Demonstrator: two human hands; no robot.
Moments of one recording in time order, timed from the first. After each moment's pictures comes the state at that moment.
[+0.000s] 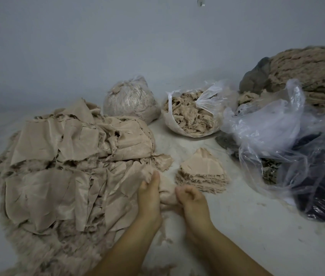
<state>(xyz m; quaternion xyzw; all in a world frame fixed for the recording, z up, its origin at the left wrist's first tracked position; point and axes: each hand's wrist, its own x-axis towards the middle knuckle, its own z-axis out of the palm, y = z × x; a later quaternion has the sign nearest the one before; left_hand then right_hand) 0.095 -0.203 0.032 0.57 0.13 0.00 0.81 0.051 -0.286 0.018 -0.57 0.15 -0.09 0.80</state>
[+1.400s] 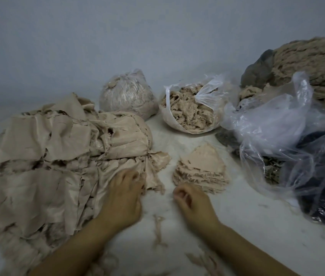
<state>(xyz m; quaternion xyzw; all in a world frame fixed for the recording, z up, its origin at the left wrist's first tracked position) 0.122 -0.123 0.011 0.92 -0.29 0.24 0.08 0.067 -0.333 -0.005 -0.91 -0.06 -0.14 0.39</state>
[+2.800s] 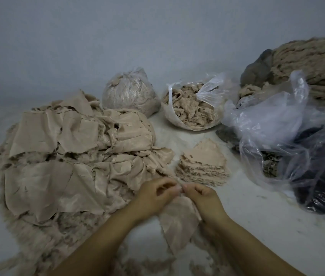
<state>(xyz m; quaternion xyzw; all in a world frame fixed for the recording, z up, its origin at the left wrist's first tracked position) 0.098 -0.166 0.022 0.83 -0.30 -0.01 0.47 0.045 -0.318 0.010 -0.62 0.15 -0.03 0.77</state>
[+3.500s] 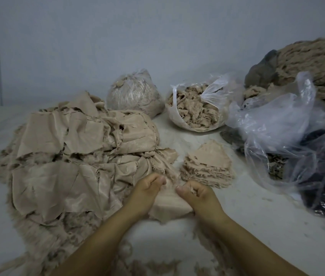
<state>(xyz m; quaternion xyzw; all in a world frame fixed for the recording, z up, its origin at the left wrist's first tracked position) 0.097 -0.154 0.032 0.79 -0.17 -0.02 0.58 0.049 -0.309 0.019 -0.72 0.00 -0.08 0.69</state>
